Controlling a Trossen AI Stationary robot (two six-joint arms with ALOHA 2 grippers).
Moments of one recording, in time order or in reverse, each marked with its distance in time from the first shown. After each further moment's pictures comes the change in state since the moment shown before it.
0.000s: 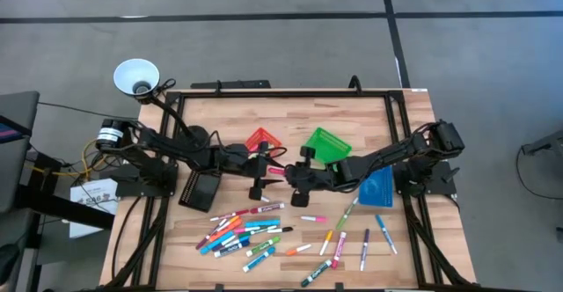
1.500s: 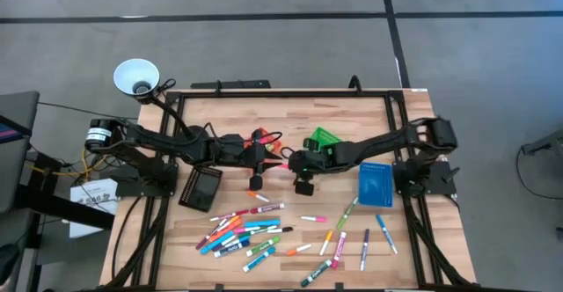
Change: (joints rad) left arm 0.051 -0.106 0.032 -0.118 -0.063 -0.126; right arm -0.160 0.014 -0.002 -0.186 -0.237 0.047
